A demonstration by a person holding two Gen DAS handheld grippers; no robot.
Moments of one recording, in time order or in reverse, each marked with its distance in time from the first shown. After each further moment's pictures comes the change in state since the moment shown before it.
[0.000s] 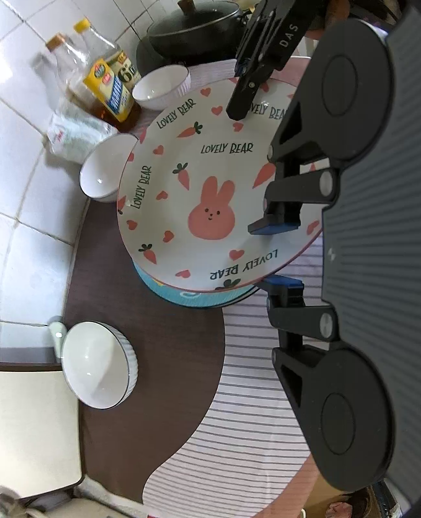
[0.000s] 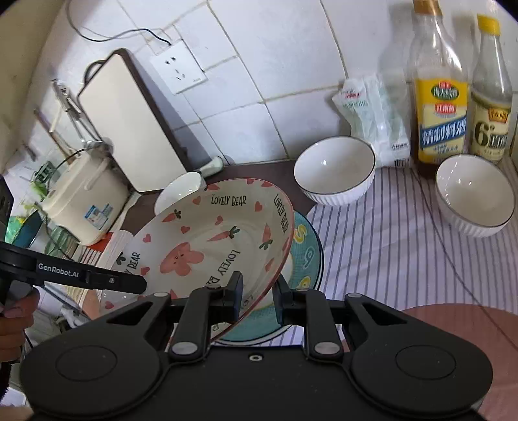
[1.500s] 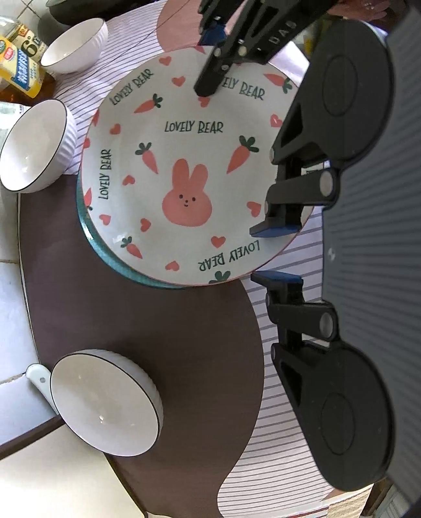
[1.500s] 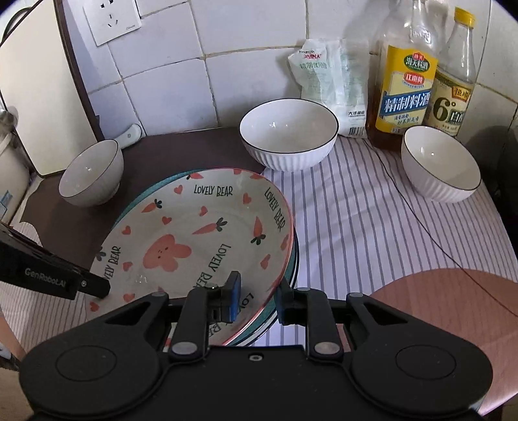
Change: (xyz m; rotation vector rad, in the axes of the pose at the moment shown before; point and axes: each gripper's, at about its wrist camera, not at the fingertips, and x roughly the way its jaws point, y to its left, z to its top) left arm 0.078 0.002 0.031 0.297 0.173 0.133; right arm 0.071 0.041 -0.028 0.027 0.022 -0.412
